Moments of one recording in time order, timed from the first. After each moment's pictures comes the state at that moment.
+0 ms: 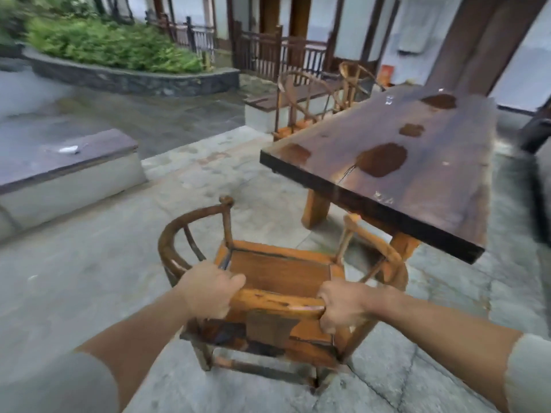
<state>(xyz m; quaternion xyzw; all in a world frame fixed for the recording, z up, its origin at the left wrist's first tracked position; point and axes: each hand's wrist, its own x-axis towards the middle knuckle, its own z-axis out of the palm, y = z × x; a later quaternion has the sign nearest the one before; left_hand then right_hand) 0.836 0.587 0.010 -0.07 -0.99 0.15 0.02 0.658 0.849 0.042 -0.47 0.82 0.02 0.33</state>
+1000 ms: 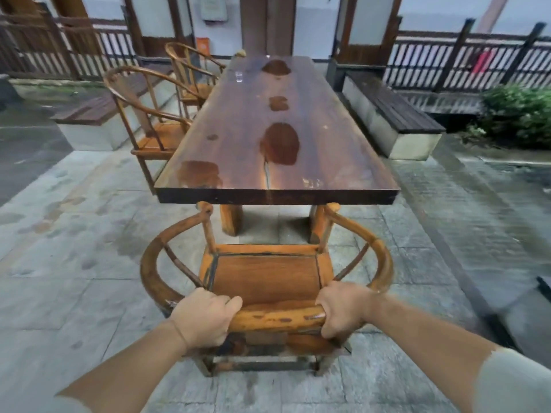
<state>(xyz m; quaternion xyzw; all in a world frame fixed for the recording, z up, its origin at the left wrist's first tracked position) 0.623 0.364 0.003 -0.40 -0.91 0.11 0.04 0.618 0.681 0.052 -0.21 0.92 -0.03 0.32</state>
